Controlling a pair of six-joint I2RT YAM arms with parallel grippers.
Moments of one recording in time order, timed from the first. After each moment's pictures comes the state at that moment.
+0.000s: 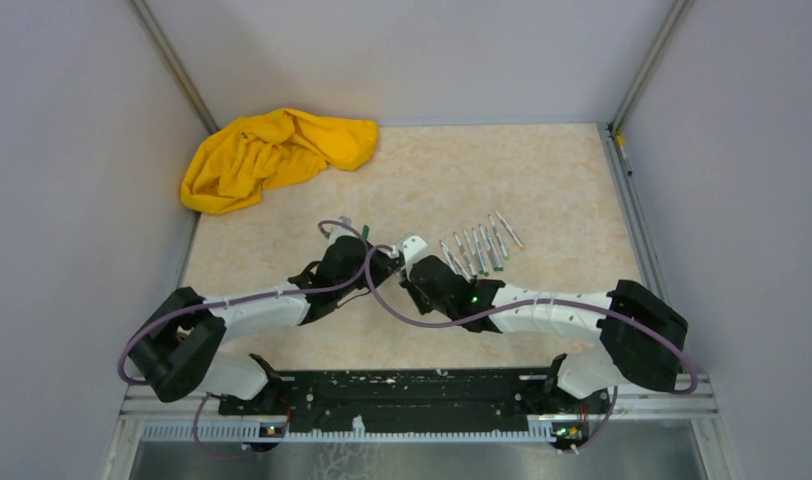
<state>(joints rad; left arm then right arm) -0.77 1.38 0.55 0.32 -0.16 -1.25 1.09 1.38 0.74 -0.04 0.30 0.21</state>
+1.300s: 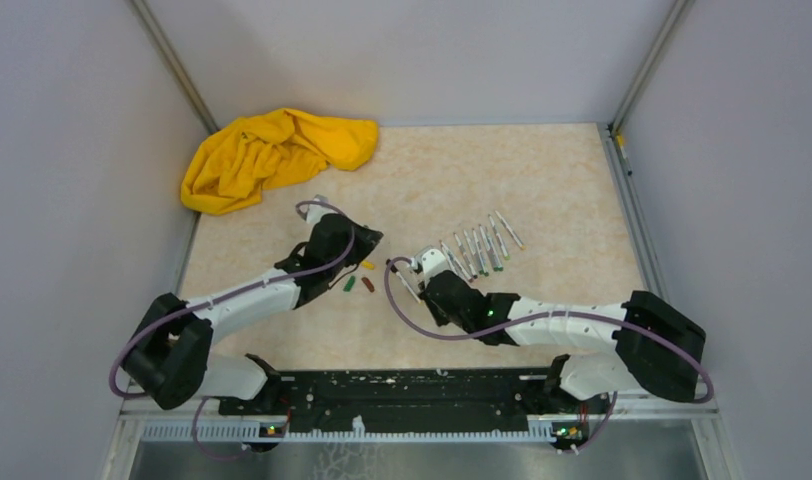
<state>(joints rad) -0.69 1.34 0.66 0.20 -0.27 -1.18 1.09 1.28 0.58 -0.01 0.35 0.26</state>
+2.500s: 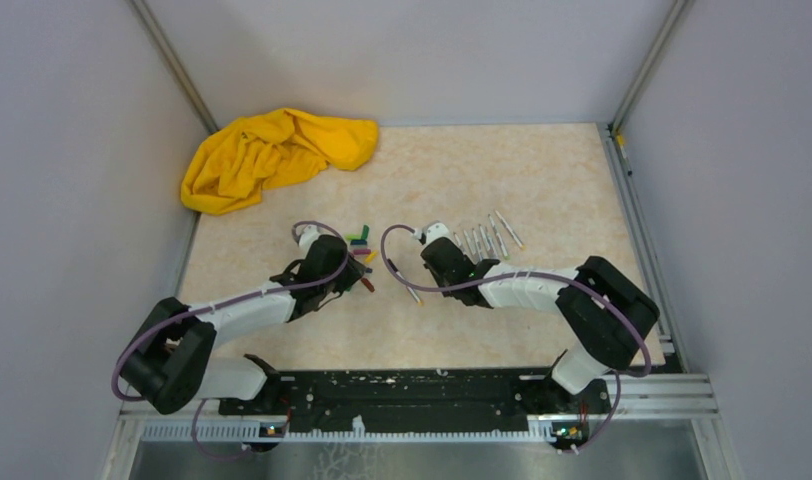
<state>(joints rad) -0.63 1.31 0.51 0.07 -0.29 -1.07 0.86 1.55 0.75 -0.11 0.38 0.18</state>
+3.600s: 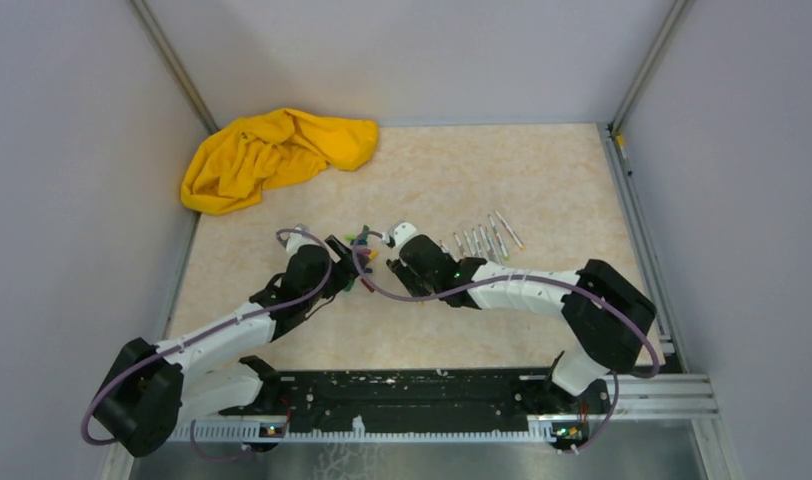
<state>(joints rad) -0.63 1.09 0.41 0.11 -0.27 -1.08 0.97 1.53 0.89 -0.13 0.27 0.09</state>
